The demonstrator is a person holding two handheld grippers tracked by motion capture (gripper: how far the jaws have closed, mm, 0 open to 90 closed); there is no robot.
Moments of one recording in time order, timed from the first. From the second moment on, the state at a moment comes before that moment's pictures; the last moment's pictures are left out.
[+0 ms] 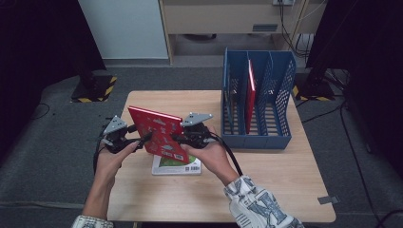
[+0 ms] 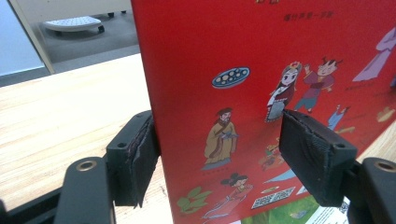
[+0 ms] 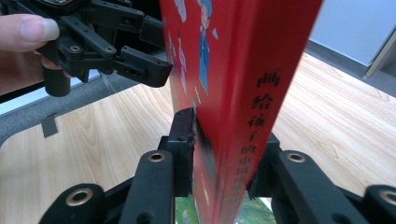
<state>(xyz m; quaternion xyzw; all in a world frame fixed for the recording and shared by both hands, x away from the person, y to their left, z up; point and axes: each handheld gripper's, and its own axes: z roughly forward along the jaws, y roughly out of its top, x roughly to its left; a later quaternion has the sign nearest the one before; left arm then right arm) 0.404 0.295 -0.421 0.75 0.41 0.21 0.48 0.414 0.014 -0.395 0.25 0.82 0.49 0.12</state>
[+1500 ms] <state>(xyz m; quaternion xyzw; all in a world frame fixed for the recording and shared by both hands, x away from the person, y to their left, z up) 0.401 0.293 -0.424 0.75 0.40 0.22 0.48 0.429 0.040 -0.368 0.22 0.80 0.55 0.10</state>
